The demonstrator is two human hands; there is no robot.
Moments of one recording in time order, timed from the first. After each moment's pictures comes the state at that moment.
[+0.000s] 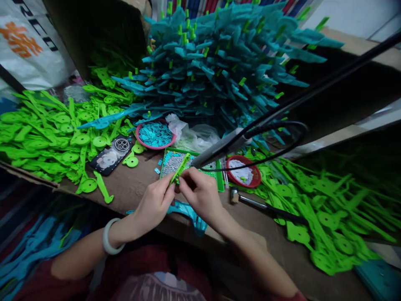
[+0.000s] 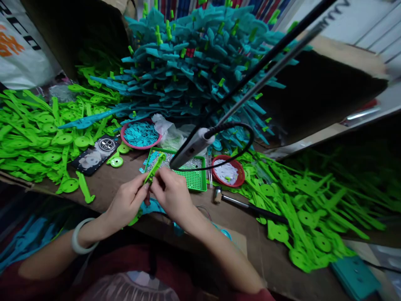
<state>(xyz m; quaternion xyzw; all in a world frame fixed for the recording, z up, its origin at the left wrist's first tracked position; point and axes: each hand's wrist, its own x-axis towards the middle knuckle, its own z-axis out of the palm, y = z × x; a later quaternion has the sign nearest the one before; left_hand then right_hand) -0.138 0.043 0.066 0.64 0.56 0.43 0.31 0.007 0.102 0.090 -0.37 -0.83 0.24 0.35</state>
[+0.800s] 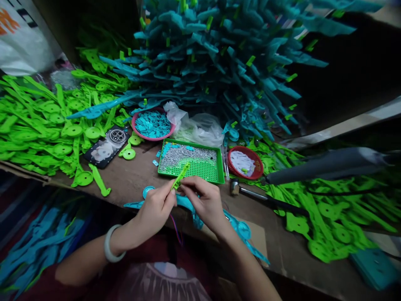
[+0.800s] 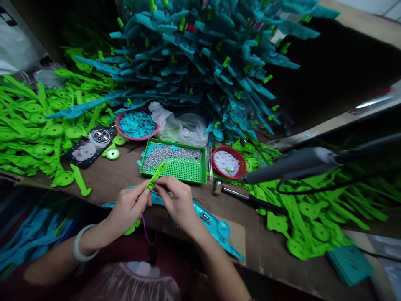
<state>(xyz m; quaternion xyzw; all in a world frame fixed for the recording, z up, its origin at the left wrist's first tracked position) -0.122 0.024 0.044 0.63 0.57 0.40 0.34 0.035 0.082 0.050 -0.35 -0.77 0.36 0.39</state>
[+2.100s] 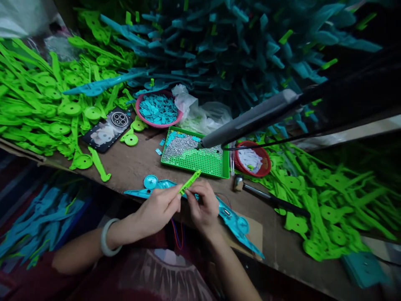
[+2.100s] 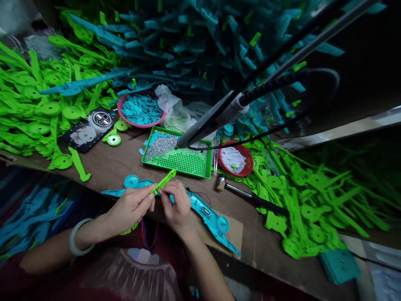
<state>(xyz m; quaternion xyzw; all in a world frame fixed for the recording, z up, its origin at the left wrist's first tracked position) -0.121 0.009 0.038 0.62 0.51 0.39 0.46 0.038 0.049 0.003 -0.36 -0.75 0.24 0.50</state>
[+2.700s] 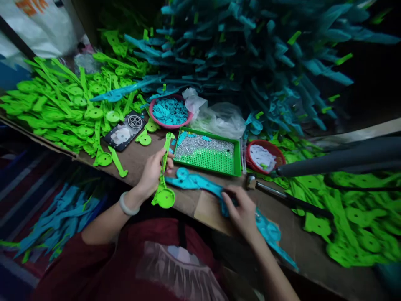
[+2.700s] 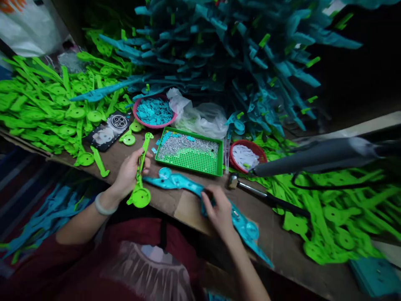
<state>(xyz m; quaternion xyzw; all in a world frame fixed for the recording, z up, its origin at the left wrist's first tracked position) -0.160 0.053 0.028 0.22 0.53 0.60 0.56 0.125 0.055 -0.016 -0.44 -0.81 0.17 0.35</state>
